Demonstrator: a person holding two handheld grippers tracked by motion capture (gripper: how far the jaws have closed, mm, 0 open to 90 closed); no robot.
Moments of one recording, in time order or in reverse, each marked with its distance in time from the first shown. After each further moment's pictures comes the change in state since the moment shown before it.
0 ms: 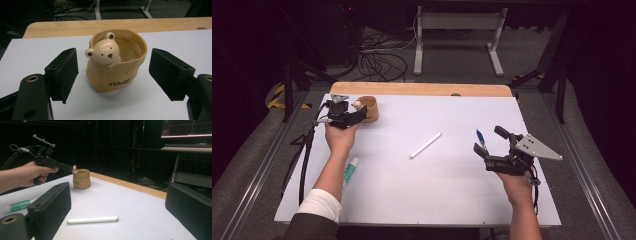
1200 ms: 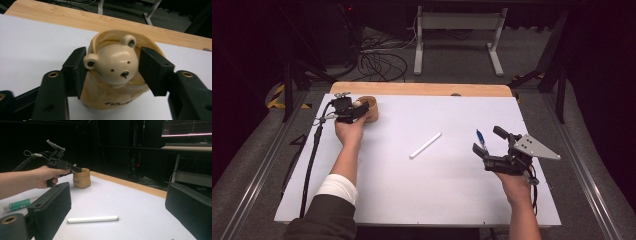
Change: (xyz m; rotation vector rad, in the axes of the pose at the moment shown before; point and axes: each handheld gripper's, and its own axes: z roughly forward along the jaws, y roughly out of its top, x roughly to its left) left arm 0.008 0.000 0.040 -0.002 0.001 -0.233; right arm 0.000 -0.002 0.003 0.006 0.002 0.000
